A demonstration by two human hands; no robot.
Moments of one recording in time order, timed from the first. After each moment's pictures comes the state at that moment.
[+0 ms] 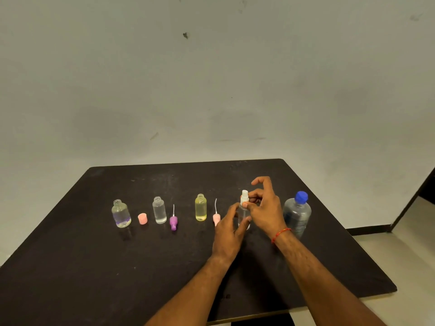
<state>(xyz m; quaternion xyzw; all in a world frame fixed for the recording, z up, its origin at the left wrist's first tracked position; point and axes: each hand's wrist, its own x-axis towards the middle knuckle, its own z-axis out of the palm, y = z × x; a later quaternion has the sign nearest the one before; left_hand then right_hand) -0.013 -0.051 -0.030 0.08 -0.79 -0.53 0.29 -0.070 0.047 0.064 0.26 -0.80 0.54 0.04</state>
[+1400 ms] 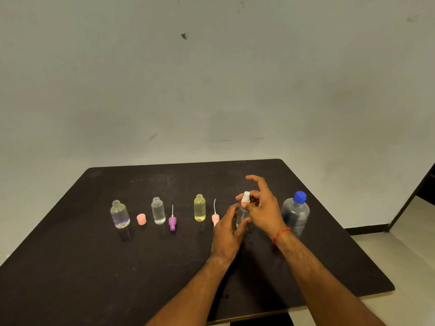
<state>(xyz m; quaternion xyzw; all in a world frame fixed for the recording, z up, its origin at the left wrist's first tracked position) -0.012 -0.050 -0.030 0.07 -0.79 -0.54 0.29 -0.072 0.047 0.064 0.28 -0.79 0.54 -0.01</state>
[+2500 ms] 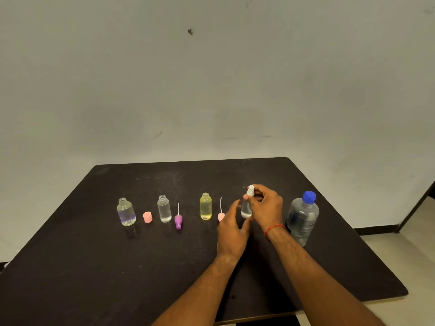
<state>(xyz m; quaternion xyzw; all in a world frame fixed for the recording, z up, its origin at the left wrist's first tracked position) -0.012 -0.051 -0.025 0.16 -0.79 -0.51 0.29 -0.093 0.019 0.035 0.19 -0.81 0.55 0.09</state>
